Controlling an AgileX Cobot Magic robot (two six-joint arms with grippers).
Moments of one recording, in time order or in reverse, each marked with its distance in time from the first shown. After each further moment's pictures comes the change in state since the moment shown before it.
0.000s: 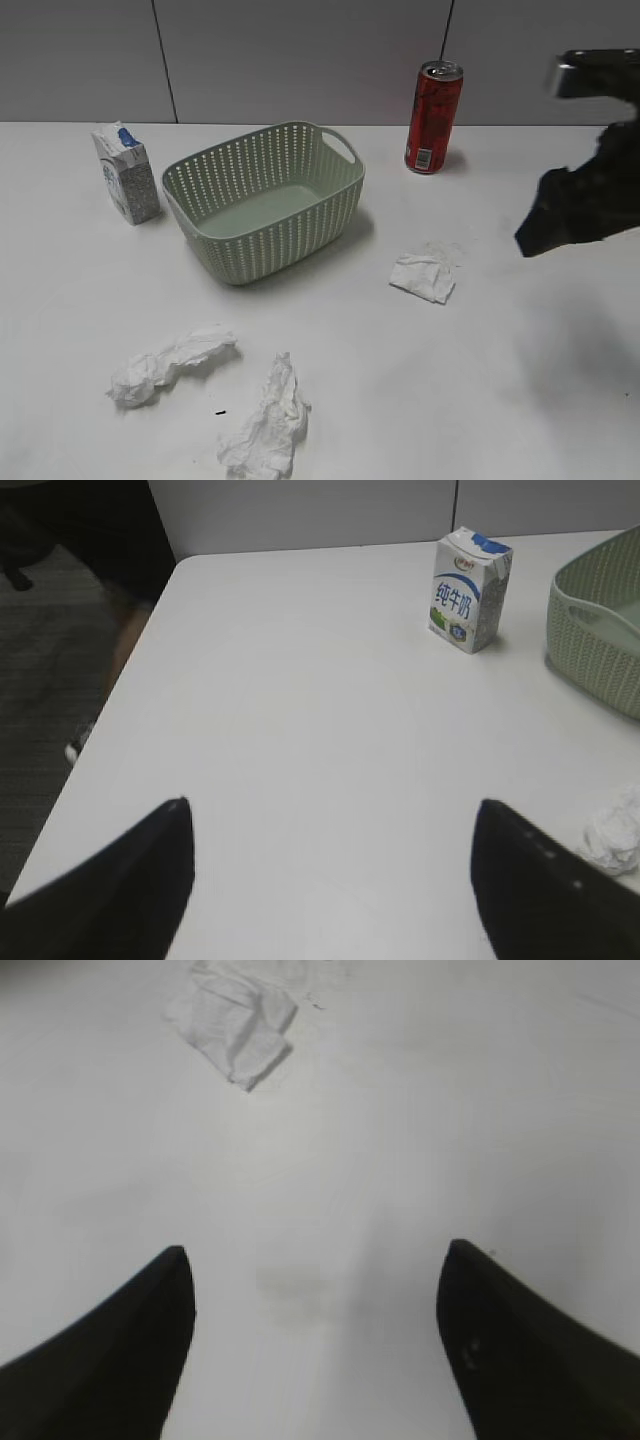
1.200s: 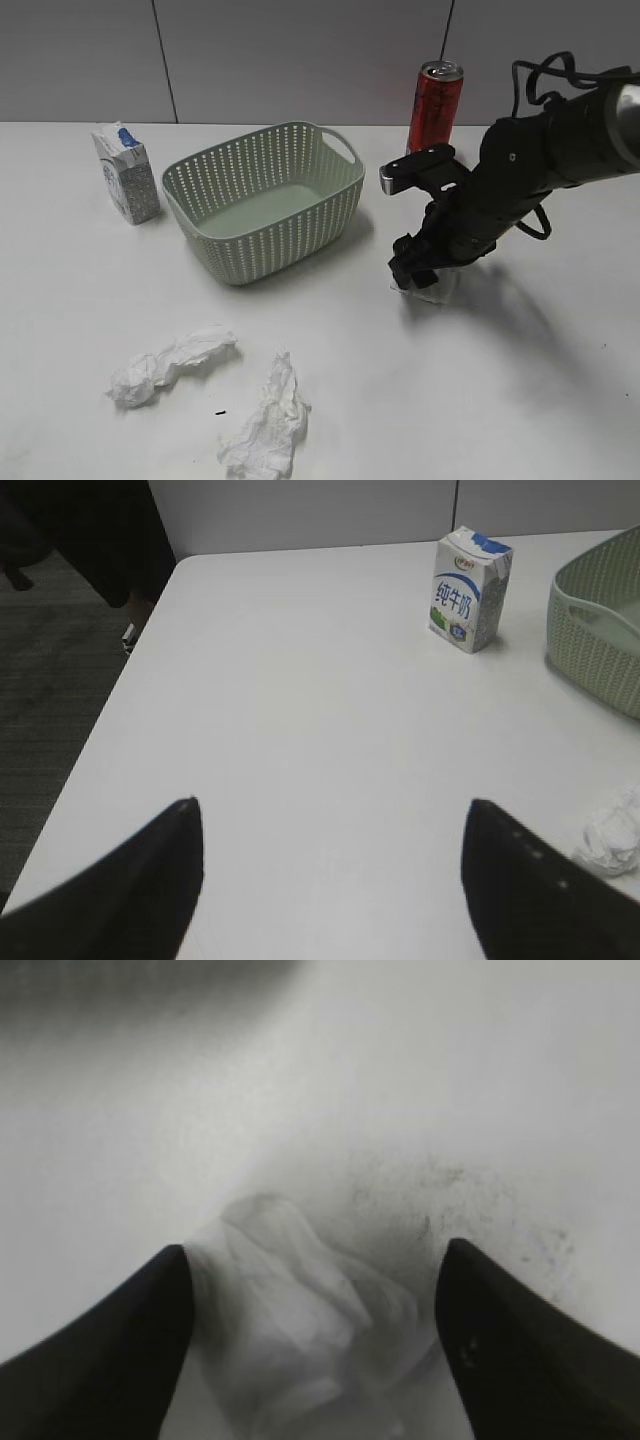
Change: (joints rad) left arm 0.000 0.000 0.000 0.000 0.000 0.000; right arm 0.191 0.597 -0.152 -0.131 -0.482 -0.001
